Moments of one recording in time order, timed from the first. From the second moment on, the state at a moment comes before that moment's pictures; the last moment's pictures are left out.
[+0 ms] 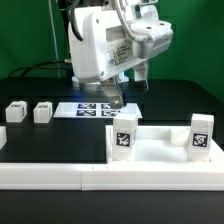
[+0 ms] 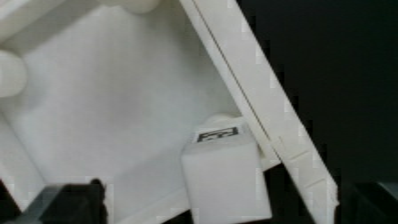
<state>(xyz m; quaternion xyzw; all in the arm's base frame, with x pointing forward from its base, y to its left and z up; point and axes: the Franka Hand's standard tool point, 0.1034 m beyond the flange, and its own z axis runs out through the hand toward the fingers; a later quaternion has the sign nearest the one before) 0.623 0.009 0.117 -0.49 0.86 0.07 0.08</state>
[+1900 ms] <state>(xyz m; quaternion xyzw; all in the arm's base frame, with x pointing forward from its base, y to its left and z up) 0.611 -0.009 0.101 -0.97 0.22 -0.05 0.06</state>
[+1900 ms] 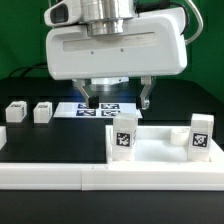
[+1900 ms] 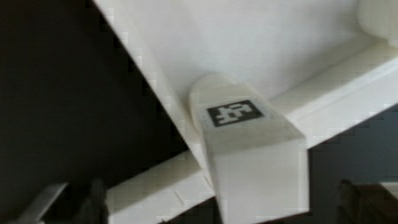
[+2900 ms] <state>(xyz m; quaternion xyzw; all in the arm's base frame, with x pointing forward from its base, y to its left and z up) 0.567 -0.015 0.034 -1.00 -0.08 -0.04 -0.01</state>
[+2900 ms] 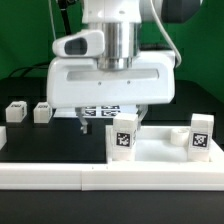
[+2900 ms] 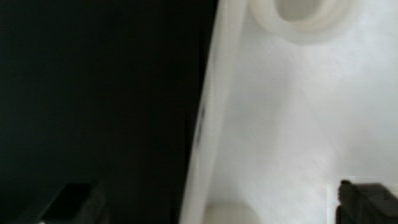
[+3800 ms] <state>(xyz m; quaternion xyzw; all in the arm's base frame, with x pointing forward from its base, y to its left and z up) 0.562 -0.018 0.014 -1.00 -0.05 -0.03 -0.02</state>
